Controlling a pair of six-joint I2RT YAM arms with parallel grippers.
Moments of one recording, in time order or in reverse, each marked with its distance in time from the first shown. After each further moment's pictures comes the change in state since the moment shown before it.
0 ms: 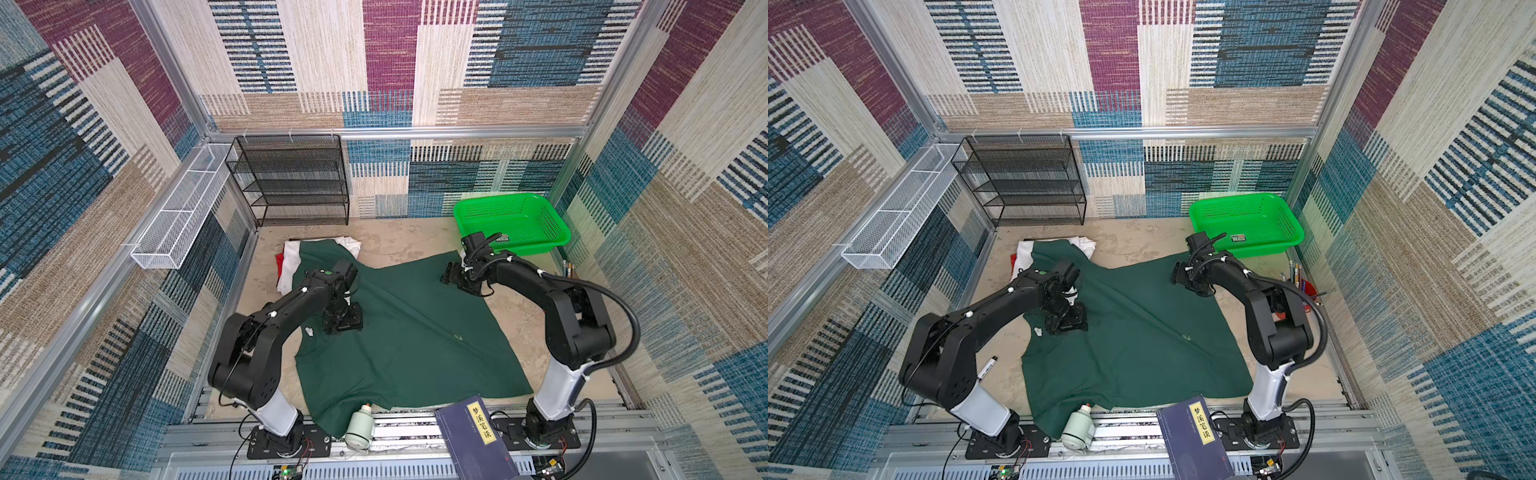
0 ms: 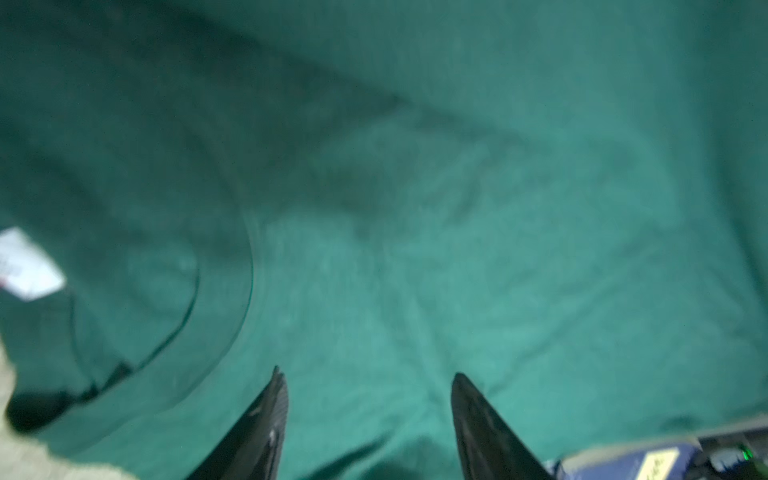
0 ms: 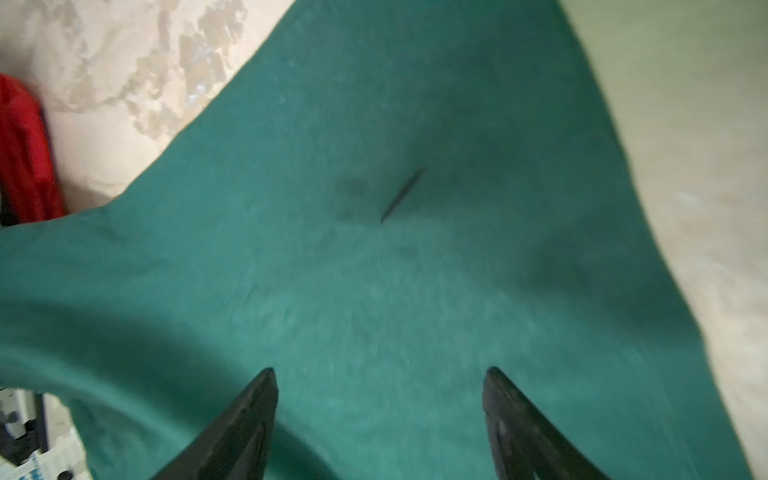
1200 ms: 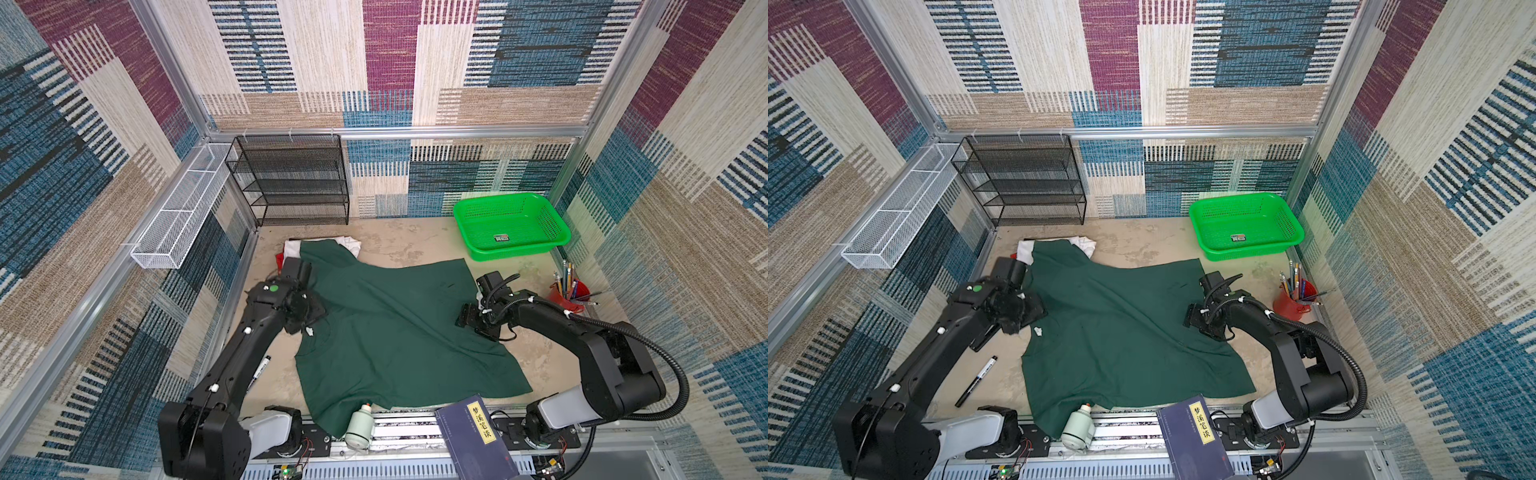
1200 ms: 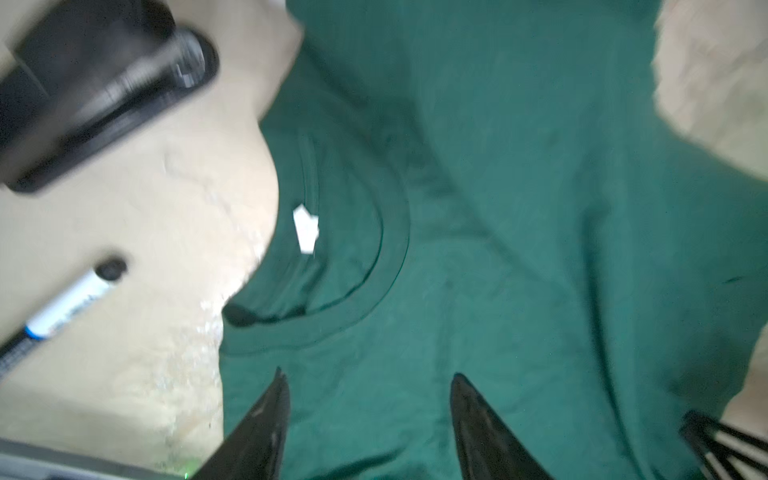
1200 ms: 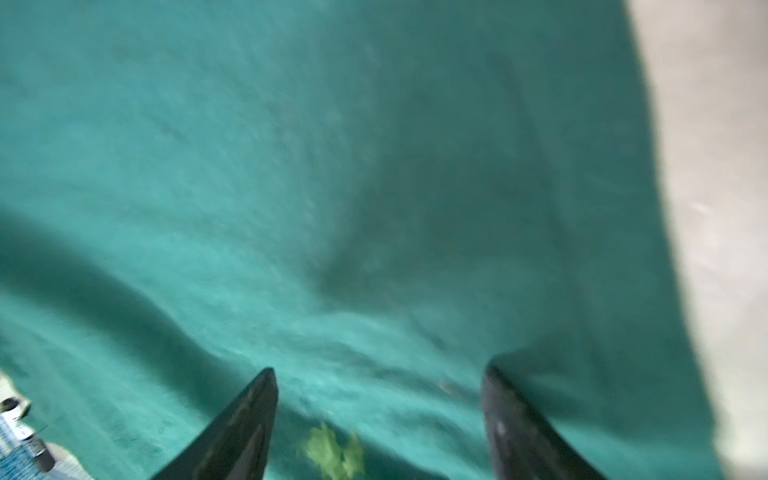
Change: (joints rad) left arm 0.289 -0.376 0.031 -0.074 -0.169 -0.125; right arm 0.008 -0.380 -0.462 -0.053 -0.013 0.078
